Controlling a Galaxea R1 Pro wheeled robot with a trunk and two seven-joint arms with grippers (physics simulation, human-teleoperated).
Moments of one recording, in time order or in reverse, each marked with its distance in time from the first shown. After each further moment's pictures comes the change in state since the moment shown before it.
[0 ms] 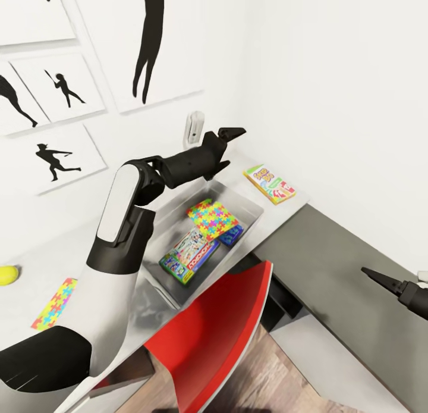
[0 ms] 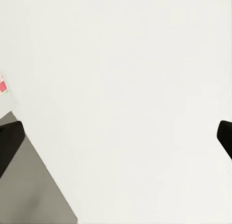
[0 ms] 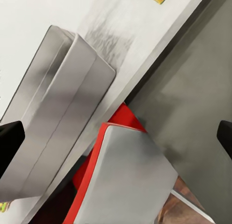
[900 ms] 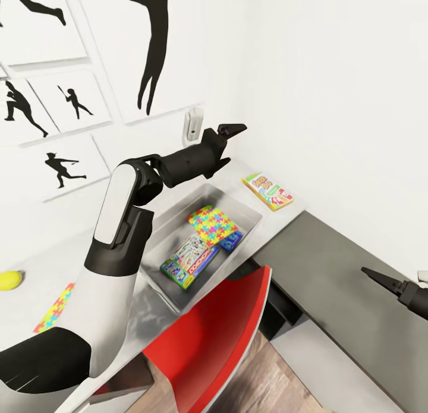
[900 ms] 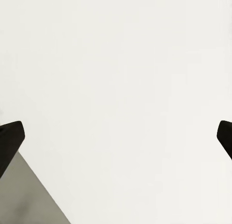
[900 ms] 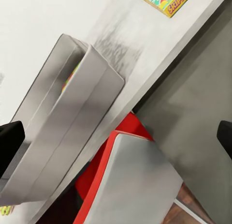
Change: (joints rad) left arm 0.004 0.000 -0.002 -0.034 0.004 0.000 0.000; right arm 0.000 0.000 0.000 -0.001 0.000 0.000 0.000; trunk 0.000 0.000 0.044
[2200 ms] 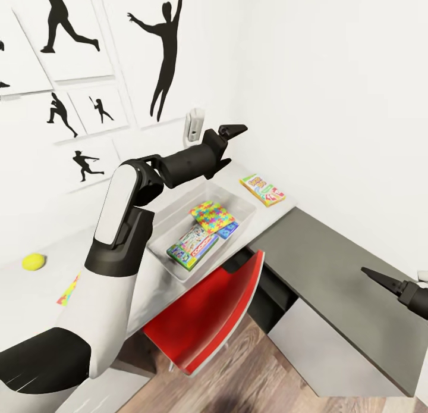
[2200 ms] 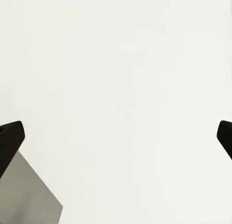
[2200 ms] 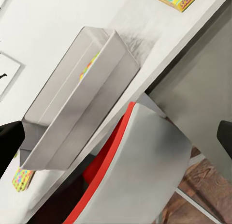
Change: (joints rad) left arm 0.002 0.000 -0.004 0.001 0.000 0.000 0.000; right arm 0.000 0.000 0.000 -0.001 0.001 0.000 0.000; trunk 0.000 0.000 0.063
